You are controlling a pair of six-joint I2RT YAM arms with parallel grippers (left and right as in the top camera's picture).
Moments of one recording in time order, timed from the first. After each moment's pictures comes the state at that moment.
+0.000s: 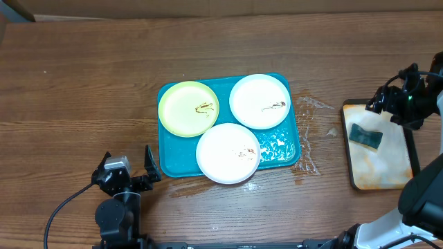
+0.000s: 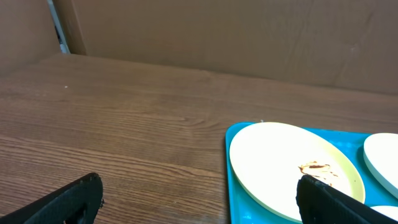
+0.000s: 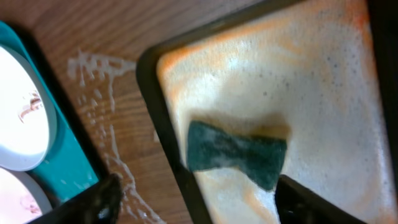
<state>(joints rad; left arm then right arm) 0.15 0.01 0.06 -0.20 0.01 -0.10 -0.44 1.80 1.51 -1.19 -0.28 -0.09</state>
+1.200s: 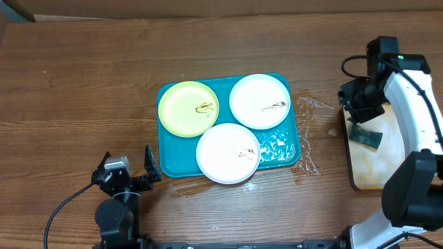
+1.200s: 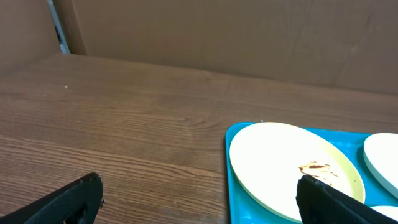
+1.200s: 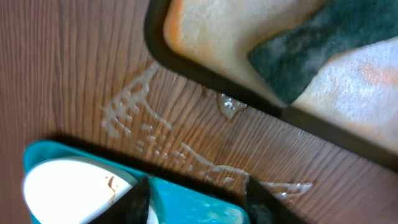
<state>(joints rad) 0.15 0.01 0.06 -0.20 0.01 -0.10 -0.11 1.80 1.51 -1.18 -0.09 1.05</state>
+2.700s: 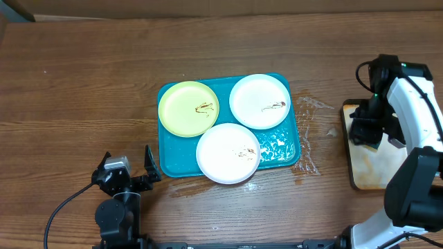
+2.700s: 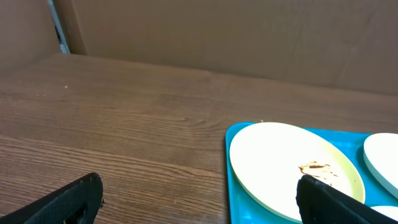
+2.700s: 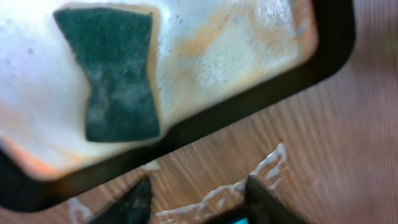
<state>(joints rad) 0.15 0.01 0.06 -0.20 0.01 -0.10 -0.16 1.80 1.41 -1.35 0.03 1.82</state>
